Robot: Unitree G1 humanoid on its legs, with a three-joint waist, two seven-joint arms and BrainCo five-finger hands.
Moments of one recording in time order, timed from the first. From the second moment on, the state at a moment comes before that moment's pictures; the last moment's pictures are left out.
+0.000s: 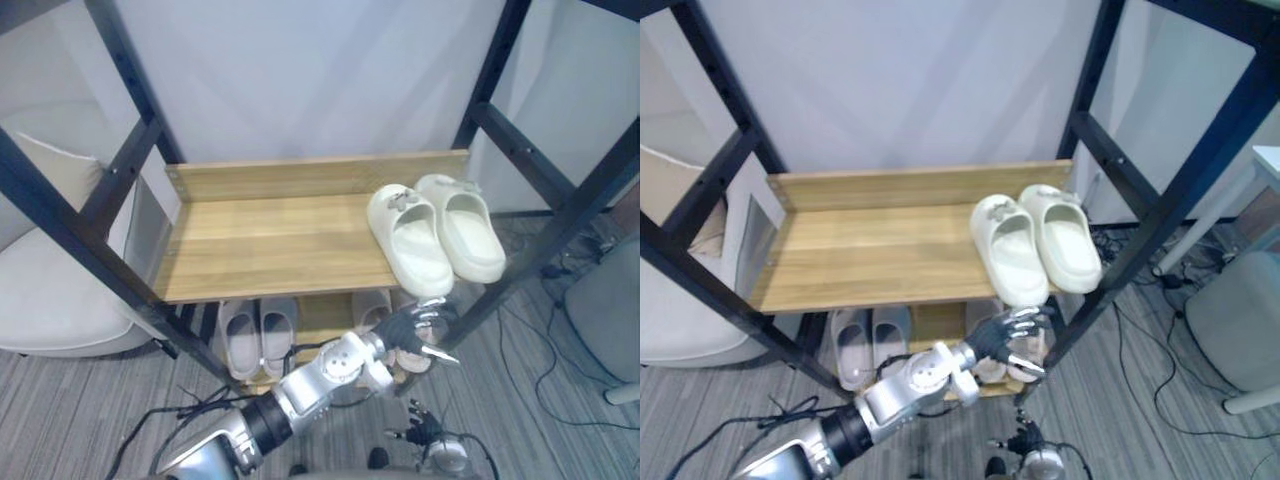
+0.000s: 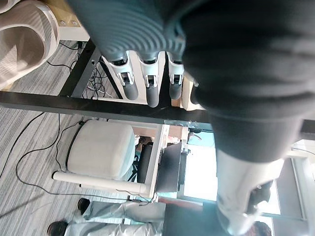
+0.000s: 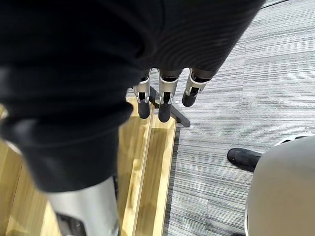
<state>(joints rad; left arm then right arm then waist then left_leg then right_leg) -0.38 0.10 -0.88 0.22 -0.41 -0.04 -0.03 0.08 -0.11 0.08 0.92 -0.11 -0.07 -0.09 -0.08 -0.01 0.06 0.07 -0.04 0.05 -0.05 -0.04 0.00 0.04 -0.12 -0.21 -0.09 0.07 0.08</state>
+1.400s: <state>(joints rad) -0.30 0.10 -0.89 0.27 -0.33 -0.04 -0.08 0.08 -0.08 0.08 0.92 -0.11 -0.07 -0.09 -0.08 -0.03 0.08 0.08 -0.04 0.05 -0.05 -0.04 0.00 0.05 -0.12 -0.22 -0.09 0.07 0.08</state>
